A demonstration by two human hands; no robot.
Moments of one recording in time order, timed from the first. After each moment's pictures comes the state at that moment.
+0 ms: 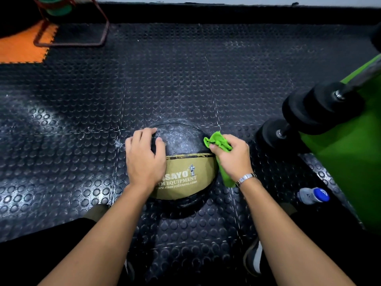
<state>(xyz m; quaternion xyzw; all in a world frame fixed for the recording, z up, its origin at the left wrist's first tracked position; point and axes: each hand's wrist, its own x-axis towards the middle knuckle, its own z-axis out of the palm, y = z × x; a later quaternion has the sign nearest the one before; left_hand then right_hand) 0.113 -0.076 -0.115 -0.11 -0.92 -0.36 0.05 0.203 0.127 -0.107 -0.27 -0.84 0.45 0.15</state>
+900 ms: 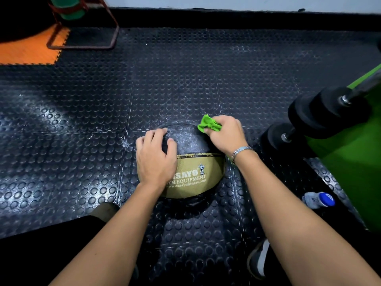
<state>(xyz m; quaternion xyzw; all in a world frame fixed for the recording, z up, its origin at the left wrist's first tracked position) 0.118 -0.072 -0.111 -0.11 -0.93 -0.36 0.04 0.141 0.130 -0.079 -0.24 -0.90 0.35 0.07</state>
